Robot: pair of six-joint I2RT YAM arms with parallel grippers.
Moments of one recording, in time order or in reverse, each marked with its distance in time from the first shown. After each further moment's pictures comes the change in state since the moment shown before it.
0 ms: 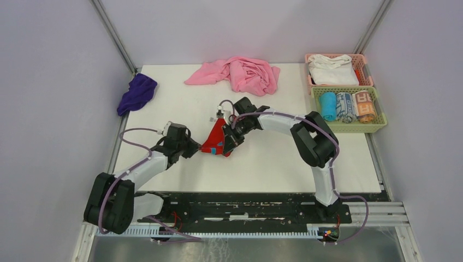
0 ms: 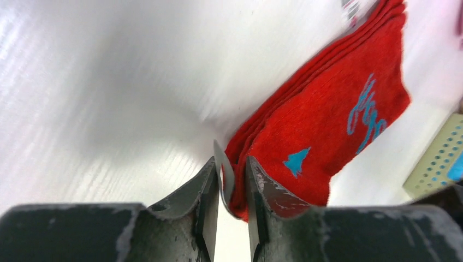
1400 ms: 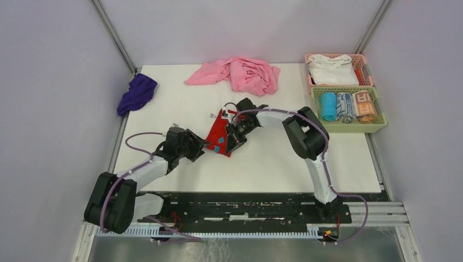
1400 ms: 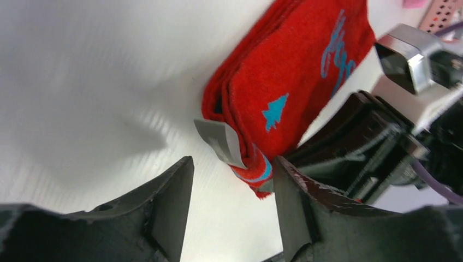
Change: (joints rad) left arm 0.037 -0.057 -0.106 0.203 0.216 -0.045; right arm -0.079 0.194 0.100 -0.069 -0.121 0.122
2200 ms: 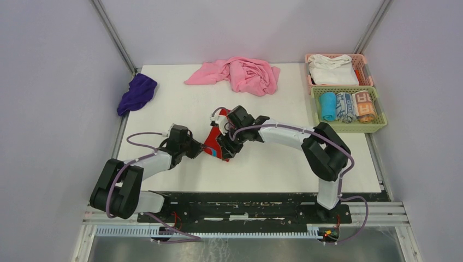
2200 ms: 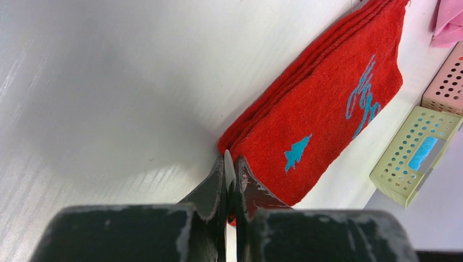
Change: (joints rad) left arm -0.004 0.163 0.045 0.037 -0.095 -0.033; right arm 0.175 -0.313 -0.192 0.096 0.384 -0.173
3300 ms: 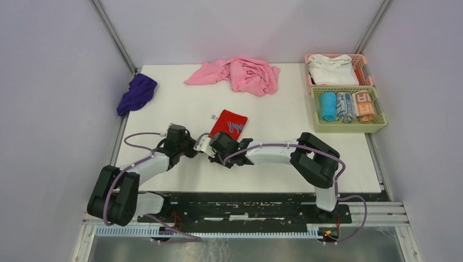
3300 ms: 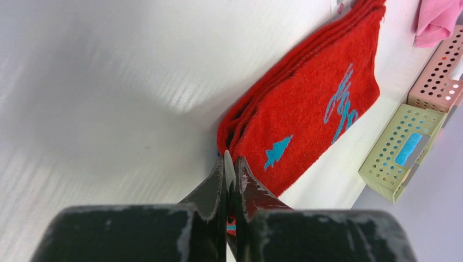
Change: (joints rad) left arm 0.012 -0.068 0.000 -0.038 0.012 -0.012; right arm 0.270 0.003 -0.099 0.143 0.613 -0.231
